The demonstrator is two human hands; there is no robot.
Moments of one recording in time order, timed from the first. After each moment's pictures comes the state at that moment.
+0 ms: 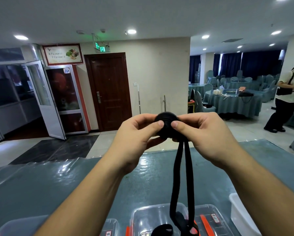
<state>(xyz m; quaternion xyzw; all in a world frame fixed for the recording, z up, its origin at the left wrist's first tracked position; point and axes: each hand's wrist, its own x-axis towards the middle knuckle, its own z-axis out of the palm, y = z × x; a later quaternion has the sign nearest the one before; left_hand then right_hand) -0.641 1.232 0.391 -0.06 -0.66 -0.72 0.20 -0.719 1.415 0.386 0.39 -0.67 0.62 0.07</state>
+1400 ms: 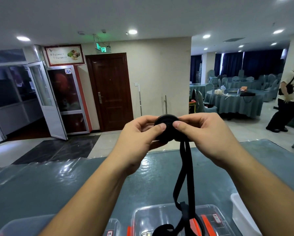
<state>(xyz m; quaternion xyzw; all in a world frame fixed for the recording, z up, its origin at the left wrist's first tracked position) -0.644 1.235 0.385 -0.06 -0.66 -0.73 0.20 -0.725 1.416 0.384 0.37 -0.68 0.64 0.06</state>
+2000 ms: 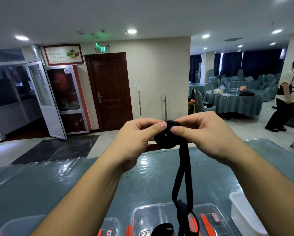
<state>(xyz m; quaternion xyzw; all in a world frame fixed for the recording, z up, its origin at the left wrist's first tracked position) -0.641 1.232 0.391 -0.05 -0.71 -0.69 0.16 -0.725 1.425 0.390 0.42 -0.70 0.58 0.00</state>
